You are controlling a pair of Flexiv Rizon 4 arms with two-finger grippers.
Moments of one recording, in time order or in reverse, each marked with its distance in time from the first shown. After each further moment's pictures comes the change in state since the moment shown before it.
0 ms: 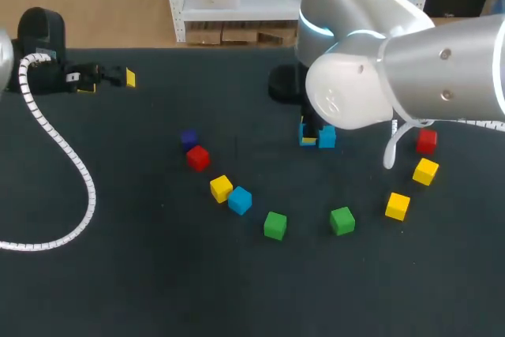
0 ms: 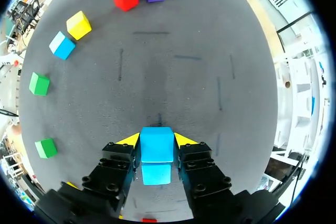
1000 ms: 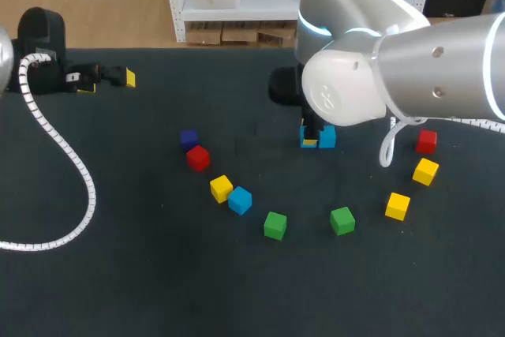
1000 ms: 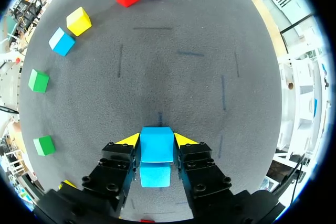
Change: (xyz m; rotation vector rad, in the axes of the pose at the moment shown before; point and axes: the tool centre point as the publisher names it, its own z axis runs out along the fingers) left arm 0.000 0.000 0.000 0.000 0.000 0.000; right arm 0.002 0.000 0.007 -0.027 0.010 -0.016
